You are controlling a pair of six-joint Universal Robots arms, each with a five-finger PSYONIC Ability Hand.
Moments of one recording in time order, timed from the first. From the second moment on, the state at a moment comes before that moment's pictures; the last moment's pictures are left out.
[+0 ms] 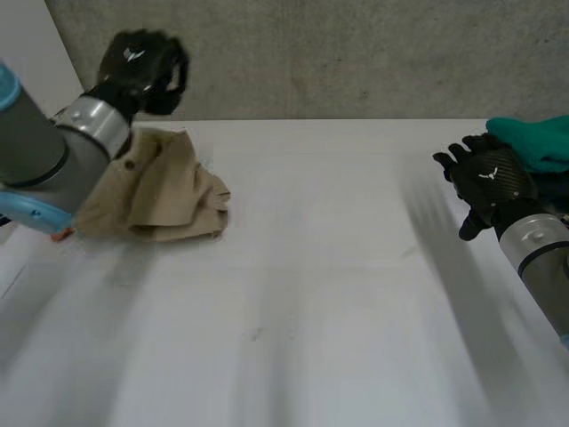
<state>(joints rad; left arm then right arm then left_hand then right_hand) 4.44 -2.07 -1.13 3.46 -1.24 3.27 1.71 -1.27 1.76 -0.43 1.31 2.54 1.16 1.19 1.19 1.20 0.99 0.22 0.21 0.21 0.21 0.05</state>
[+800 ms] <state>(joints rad) 4.59 -2.31 -1.12 3.31 -1.36 3.61 1.71 -1.30 1.83 -0.42 1.30 2.55 0.23 0.23 0.24 0.23 0.05 0.22 0.21 0.21 0.21 0.05</state>
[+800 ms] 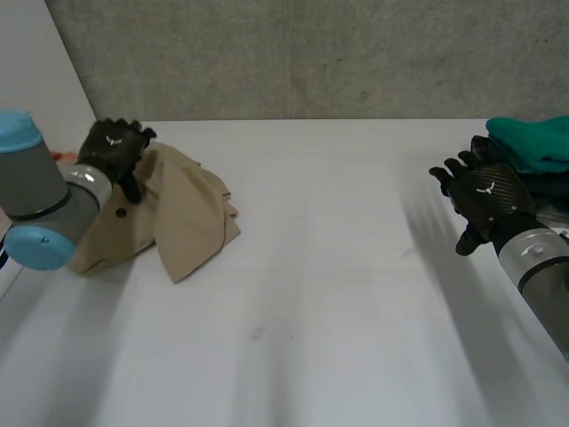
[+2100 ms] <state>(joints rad) 4.25 -1.98 -1.32 3.35 -1.40 3.25 1.73 -1.35 1.80 -0.19 1.35 2.87 0.25 0.24 0.25 0.23 0.06 0.22 0.21 0.21 0.21 0.05</state>
